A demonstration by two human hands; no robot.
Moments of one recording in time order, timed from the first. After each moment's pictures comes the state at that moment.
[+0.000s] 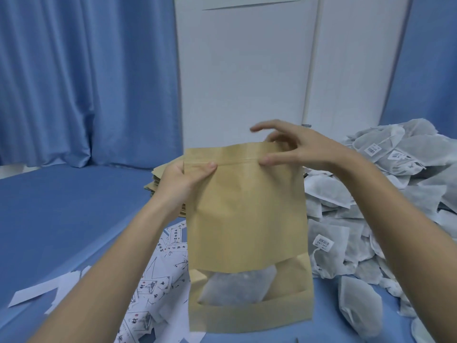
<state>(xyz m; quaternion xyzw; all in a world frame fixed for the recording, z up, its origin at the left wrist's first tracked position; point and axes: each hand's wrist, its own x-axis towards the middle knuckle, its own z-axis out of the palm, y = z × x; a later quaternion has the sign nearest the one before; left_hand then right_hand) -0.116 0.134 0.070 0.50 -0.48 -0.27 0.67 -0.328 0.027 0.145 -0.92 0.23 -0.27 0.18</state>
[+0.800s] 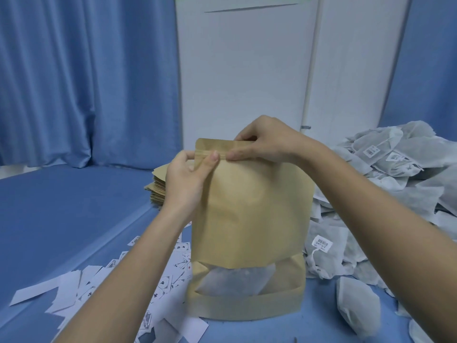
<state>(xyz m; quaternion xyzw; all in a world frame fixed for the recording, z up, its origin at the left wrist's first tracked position) -0.139 0.135 0.074 0.50 -0.43 -0.15 0.74 -0.276 0.049 0.161 -0.93 0.22 -0.26 0.11</state>
